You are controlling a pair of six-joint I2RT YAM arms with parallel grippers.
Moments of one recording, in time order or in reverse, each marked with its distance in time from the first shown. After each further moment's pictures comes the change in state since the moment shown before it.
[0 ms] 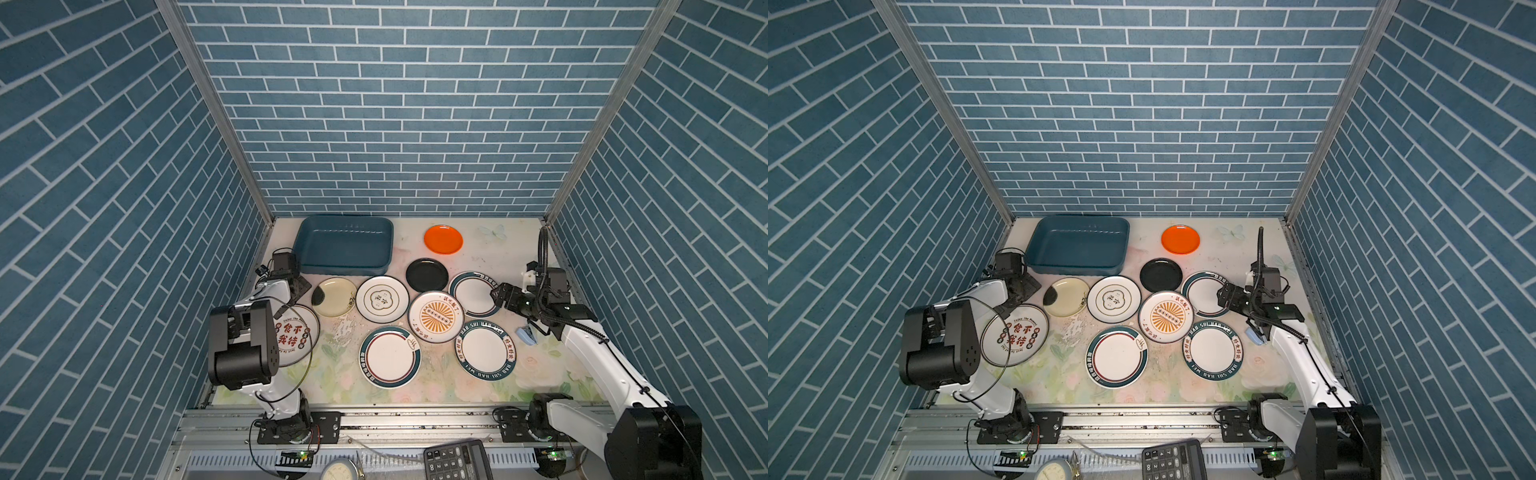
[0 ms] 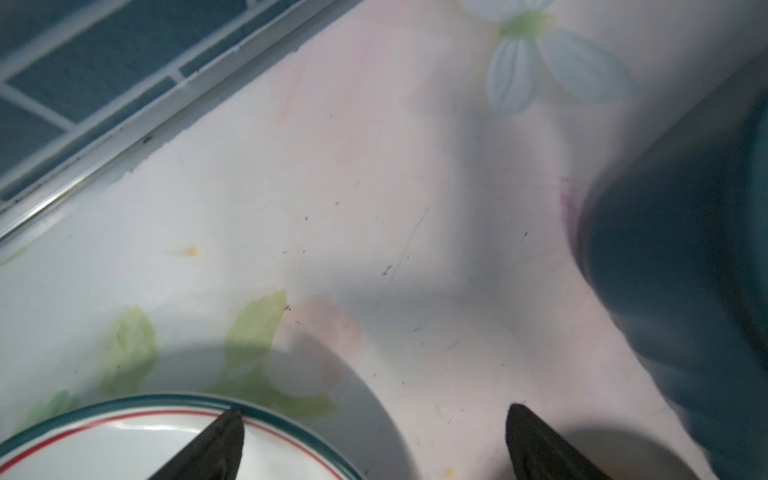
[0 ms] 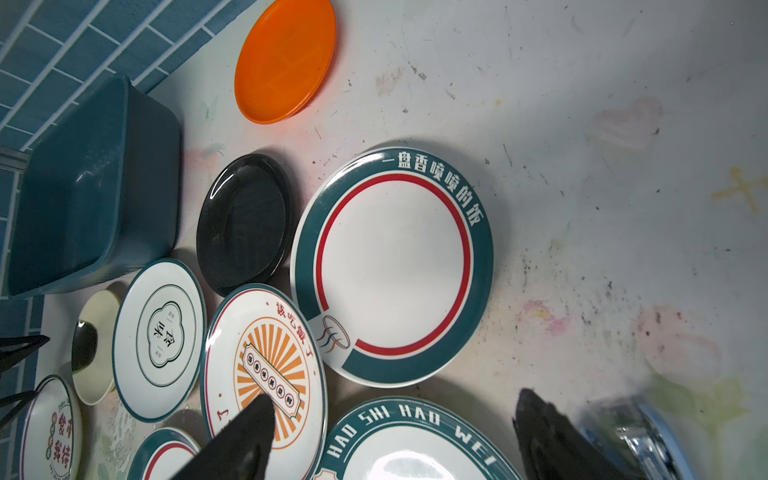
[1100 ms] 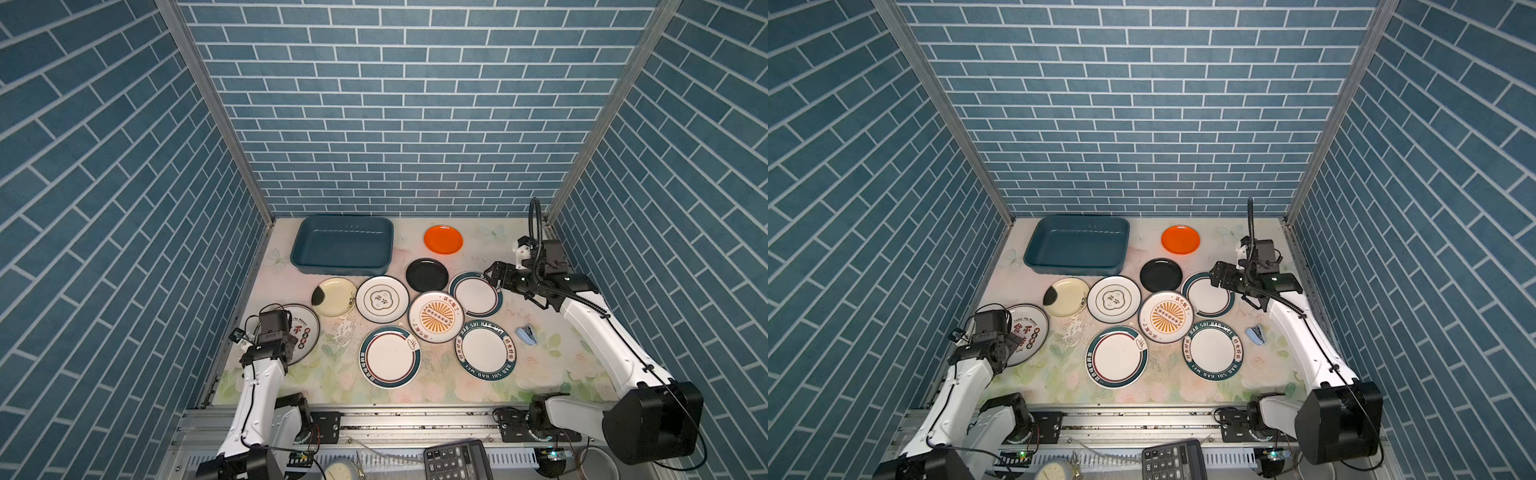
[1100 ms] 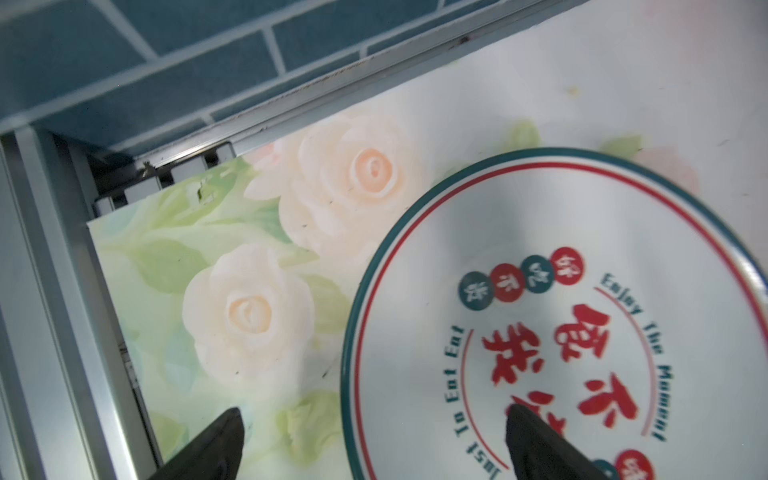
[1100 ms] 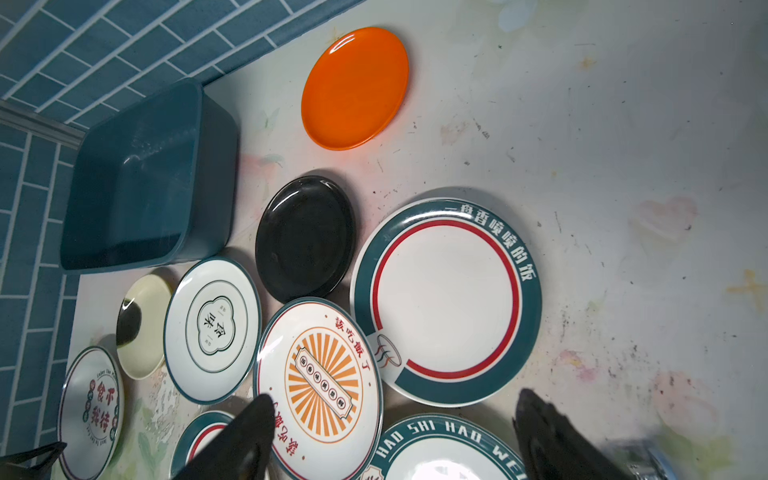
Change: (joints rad) left arm 0.099 -0.803 -0.556 -0.347 -0.121 -0.155; right arm 0.099 0.146 0.325 -0.193 0.014 -0.049
